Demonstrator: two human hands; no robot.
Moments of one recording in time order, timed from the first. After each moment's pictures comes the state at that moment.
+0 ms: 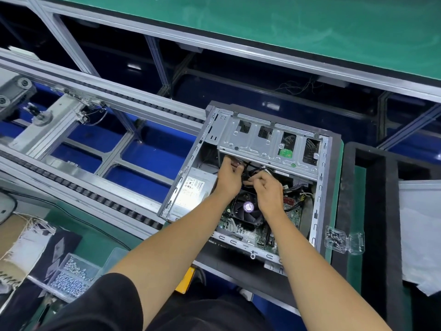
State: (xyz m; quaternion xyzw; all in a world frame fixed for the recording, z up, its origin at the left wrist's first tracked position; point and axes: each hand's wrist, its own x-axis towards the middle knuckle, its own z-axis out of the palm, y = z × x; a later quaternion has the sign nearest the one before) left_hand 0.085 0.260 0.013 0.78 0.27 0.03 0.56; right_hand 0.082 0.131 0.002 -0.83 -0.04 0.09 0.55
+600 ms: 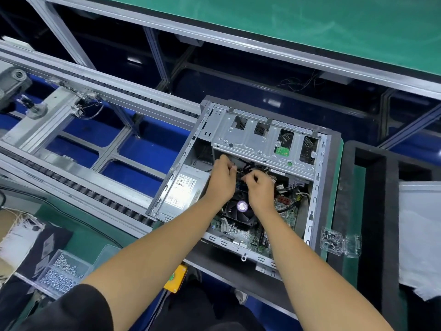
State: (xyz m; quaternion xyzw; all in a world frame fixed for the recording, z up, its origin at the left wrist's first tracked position) left_hand 0.072 0.261 0.012 0.87 0.21 0.05 0.45; right_hand 0.091 0.140 0.001 -0.82 -0.01 0.10 0.56
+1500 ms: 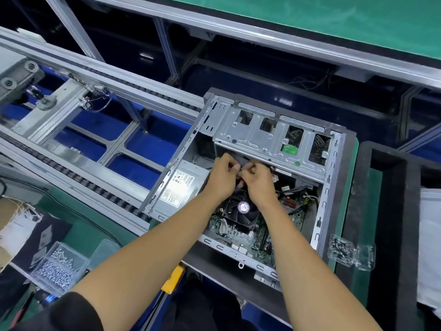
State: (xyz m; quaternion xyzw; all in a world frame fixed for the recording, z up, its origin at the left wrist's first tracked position) left_hand 0.077 0.264 0.010 0.82 0.24 0.02 0.52; right_hand 0.114 0.148 -0.013 -0.78 -0.05 0.20 0.59
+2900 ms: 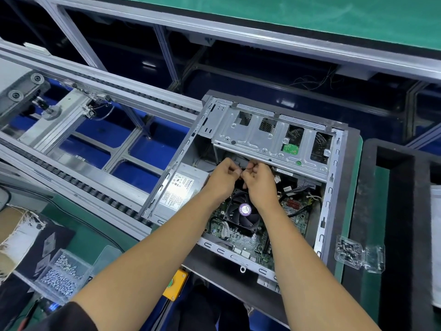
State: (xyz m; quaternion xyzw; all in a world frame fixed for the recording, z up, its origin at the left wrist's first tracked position) left_hand 0.071 0.263 0.019 0.78 0.27 -0.05 0.56; right_hand 0.113 0.151 -0.016 -0.80 -0.07 0.14 0.57
